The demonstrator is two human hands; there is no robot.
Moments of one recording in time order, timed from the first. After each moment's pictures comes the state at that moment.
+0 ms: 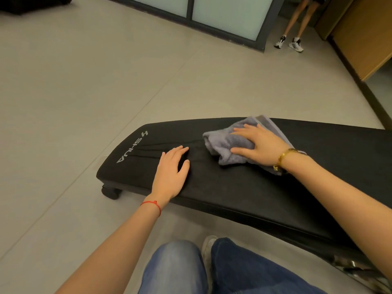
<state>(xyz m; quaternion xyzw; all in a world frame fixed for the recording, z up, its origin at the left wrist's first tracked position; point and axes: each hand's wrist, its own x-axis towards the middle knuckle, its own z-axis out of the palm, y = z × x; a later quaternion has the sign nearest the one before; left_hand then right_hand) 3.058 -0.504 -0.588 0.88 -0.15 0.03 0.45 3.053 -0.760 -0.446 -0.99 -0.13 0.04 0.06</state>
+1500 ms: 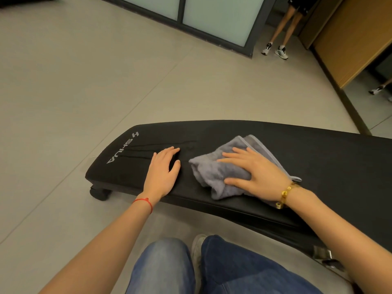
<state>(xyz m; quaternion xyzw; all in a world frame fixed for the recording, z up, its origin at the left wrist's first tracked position) 3.059 -0.503 -0.587 0.88 -0.15 0.03 0.46 2.972 -0.740 -0.437 -0.98 -0.17 0.05 0.10</state>
